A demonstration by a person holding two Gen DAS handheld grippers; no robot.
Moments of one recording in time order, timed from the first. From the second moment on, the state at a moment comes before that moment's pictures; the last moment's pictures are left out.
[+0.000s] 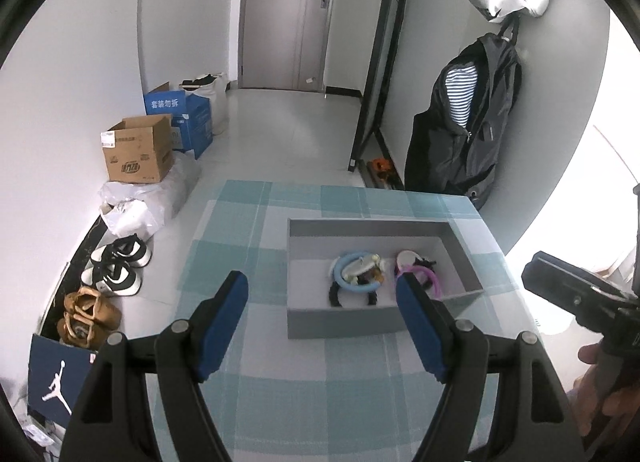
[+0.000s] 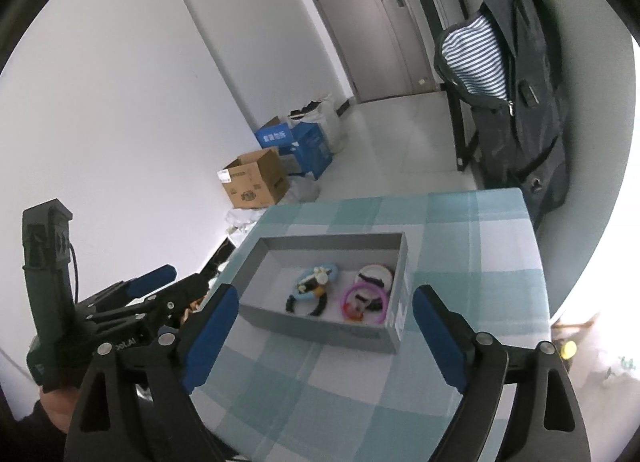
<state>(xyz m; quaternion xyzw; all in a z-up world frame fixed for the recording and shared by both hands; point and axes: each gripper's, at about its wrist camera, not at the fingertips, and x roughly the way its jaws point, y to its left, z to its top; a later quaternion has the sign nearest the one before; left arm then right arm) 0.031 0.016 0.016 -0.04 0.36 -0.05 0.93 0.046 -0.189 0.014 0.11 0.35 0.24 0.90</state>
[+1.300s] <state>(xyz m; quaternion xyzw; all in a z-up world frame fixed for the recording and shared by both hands) 0.002 0.009 0.013 -0.03 0.34 -0.04 0.94 0.009 -0.183 0.002 0.07 0.34 0.21 0.91</state>
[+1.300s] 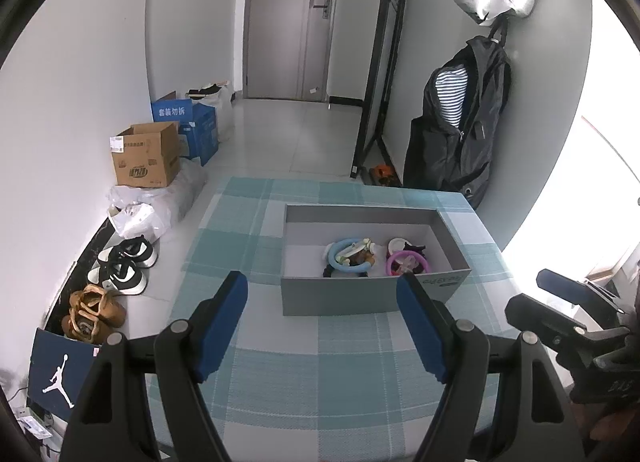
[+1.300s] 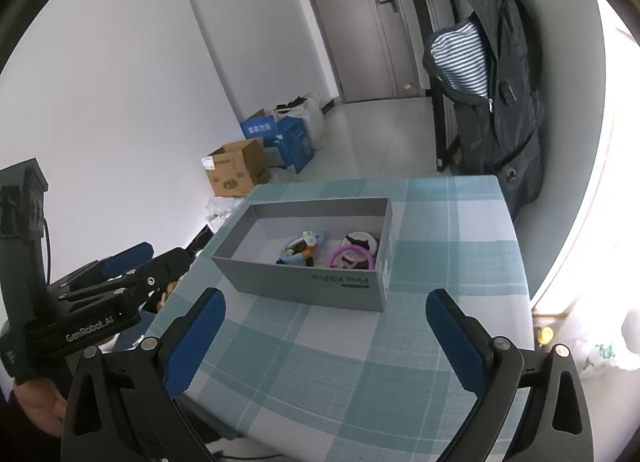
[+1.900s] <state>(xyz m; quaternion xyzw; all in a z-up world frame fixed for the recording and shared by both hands) 0.002 0.005 0.015 -0.03 0.34 -0.05 0.94 0.012 -0.183 -0.003 0.07 0.35 0.21 0.91</state>
